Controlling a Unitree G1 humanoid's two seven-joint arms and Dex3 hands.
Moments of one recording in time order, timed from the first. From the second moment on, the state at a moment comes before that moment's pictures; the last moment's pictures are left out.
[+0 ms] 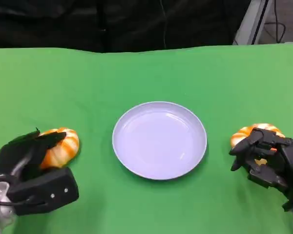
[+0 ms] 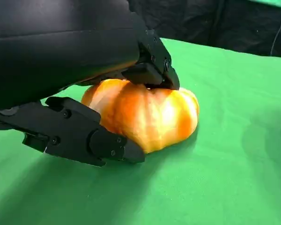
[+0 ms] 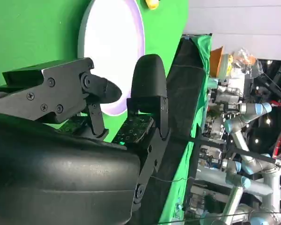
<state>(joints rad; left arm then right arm) -0.52 0.39 -0.39 1.15 0.60 -0.45 0.43 -0.40 -0.06 -0.18 1.11 0.16 -0.99 0.51</state>
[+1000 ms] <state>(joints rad) -0.53 0.37 -0.35 1.16 0.57 -0.44 0.48 -0.40 -0.06 -0.17 1.11 0.16 -0.99 0.50</state>
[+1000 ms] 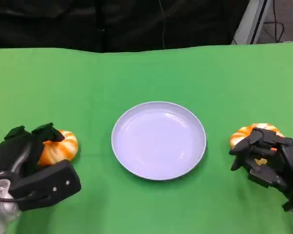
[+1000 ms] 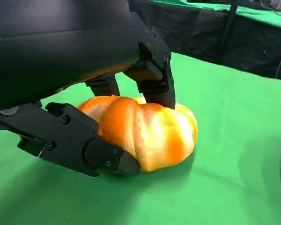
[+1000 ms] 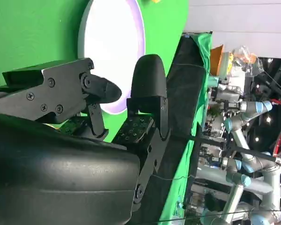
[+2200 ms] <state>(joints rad) -0.38 0.41 -0.35 0.79 0.65 -0.37 0.57 -0.40 -0.06 -0.17 1.11 0.16 -0.99 0.50</state>
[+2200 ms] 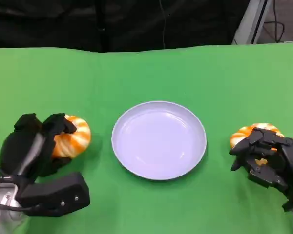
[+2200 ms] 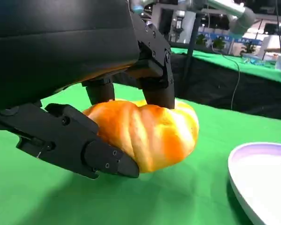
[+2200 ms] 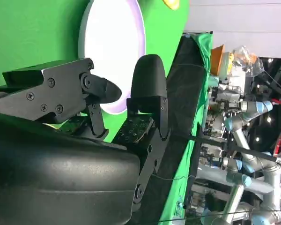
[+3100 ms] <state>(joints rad) -0.35 0.39 -0.35 0.55 0.70 -0.31 0.52 -0.40 -0.06 -0.17 1.11 0.14 -0.99 0.48</state>
